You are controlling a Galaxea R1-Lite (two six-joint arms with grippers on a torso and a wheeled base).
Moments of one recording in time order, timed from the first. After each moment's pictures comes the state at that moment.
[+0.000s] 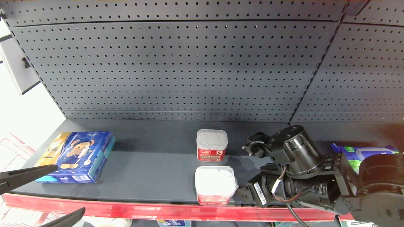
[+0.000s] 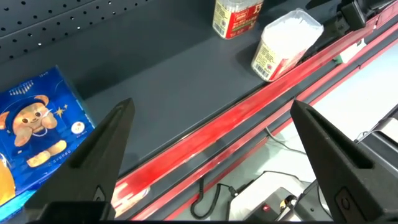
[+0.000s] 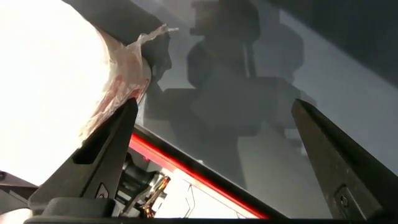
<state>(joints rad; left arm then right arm) -0.33 0.80 -0.57 0.13 -0.27 0.15 0.79 1.72 -0.79 -0.11 -0.22 0.13</state>
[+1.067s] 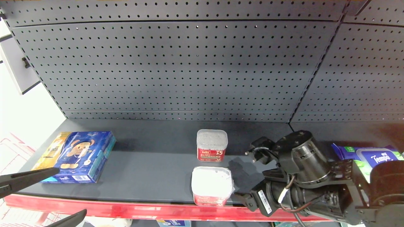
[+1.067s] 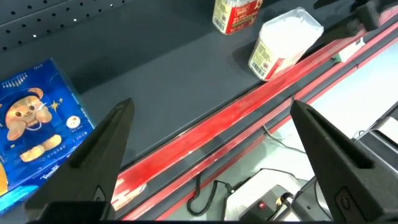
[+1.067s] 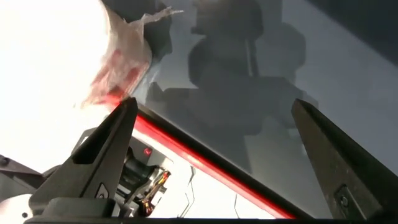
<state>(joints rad) -0.33 0.80 -0.56 0.13 -0.27 0.13 0.82 1.66 -0.74 -0.10 -0.23 0.14</state>
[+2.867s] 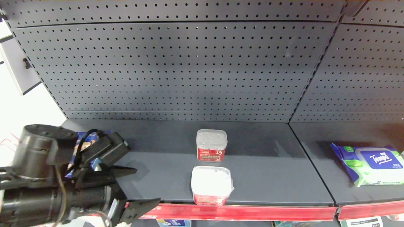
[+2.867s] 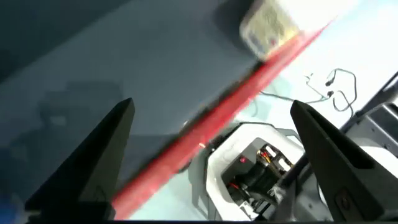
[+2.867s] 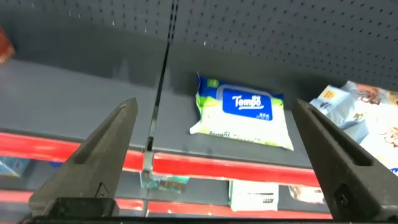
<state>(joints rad) -0.51 1.40 -0.56 -0.15 -0.24 0.11 0.44 0.43 -0.54 0.22 -0.50 -0.20</state>
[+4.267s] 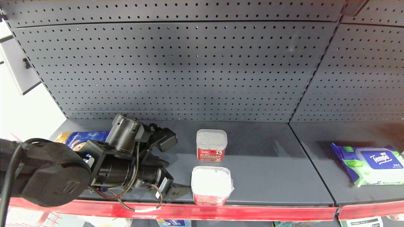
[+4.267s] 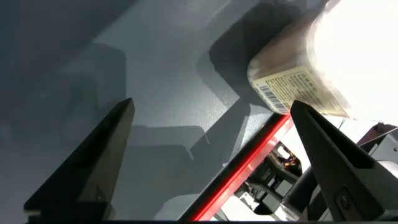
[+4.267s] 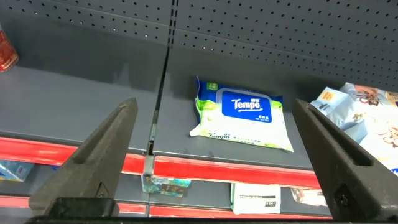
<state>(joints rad) -0.57 1.75 -0.78 -0.17 -0.24 0.13 0.44 0.42 -0.54 0.22 -0.50 -0.19</state>
